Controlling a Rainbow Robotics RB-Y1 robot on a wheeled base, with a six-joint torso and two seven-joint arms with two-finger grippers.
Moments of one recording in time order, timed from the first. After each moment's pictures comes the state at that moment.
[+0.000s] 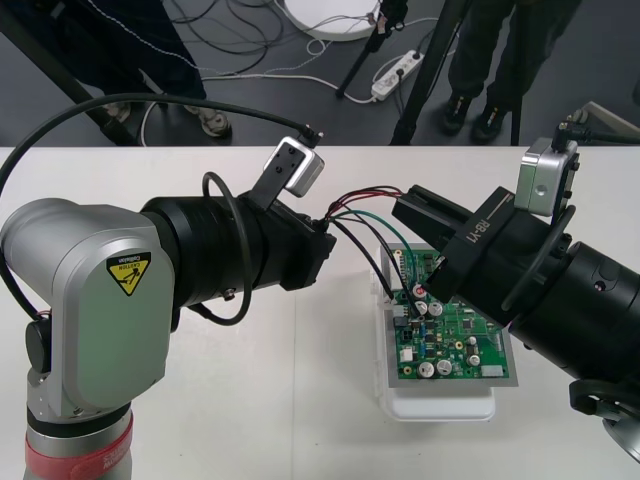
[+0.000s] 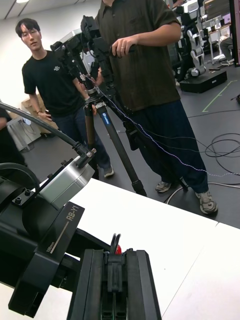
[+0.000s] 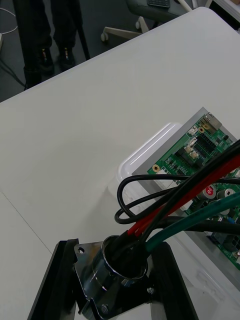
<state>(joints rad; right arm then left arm) 0.05 -1.00 0.45 -2.46 -0.03 0.10 0.63 -0.20 0.02 -0.17 -2.32 -2.63 -1.55 1.27</state>
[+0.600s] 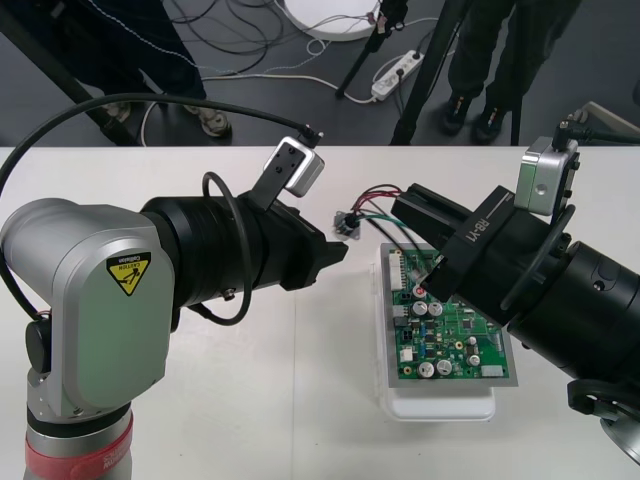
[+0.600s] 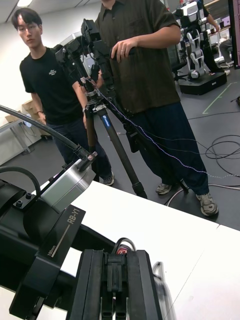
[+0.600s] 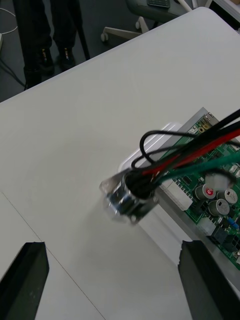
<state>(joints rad) 0.05 -0.99 0.45 -2.46 -0.03 0.10 0.63 -0.20 0.02 -0.17 -2.32 -2.63 -1.55 1.27</state>
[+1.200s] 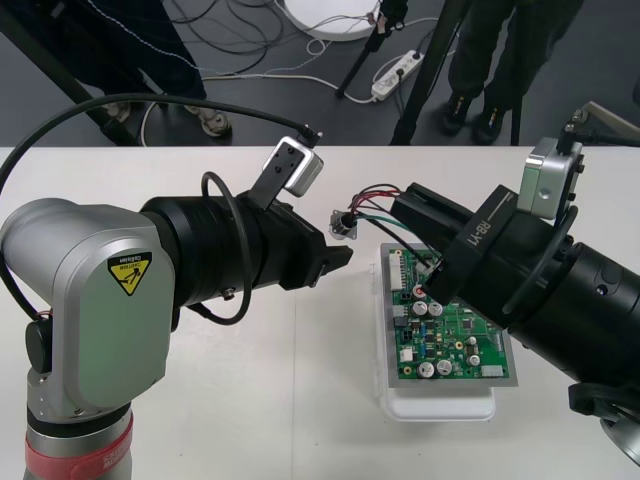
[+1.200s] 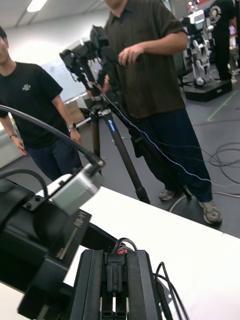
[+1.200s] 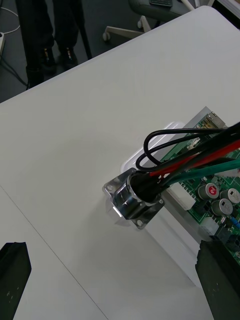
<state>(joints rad) 0.05 -0.99 0.44 -2.46 0.00 0.06 0.63 -0.20 0.02 -0.17 -2.32 -2.64 -1.55 1.27</state>
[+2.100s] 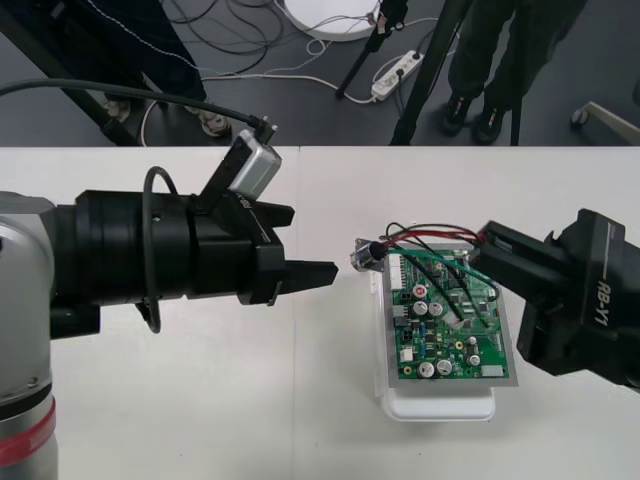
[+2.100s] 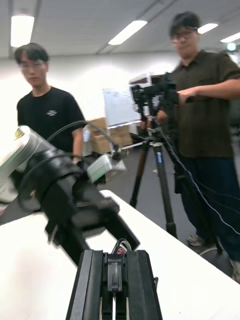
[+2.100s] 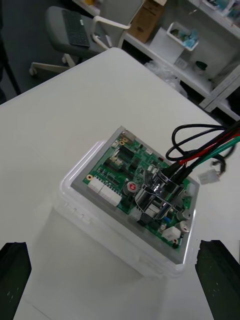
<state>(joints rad) 0.33 -1.12 0.17 -2.35 0.11 -0.59 0.61 -0.20 0.18 0.03 -2.32 -2.03 -1.55 1.18</state>
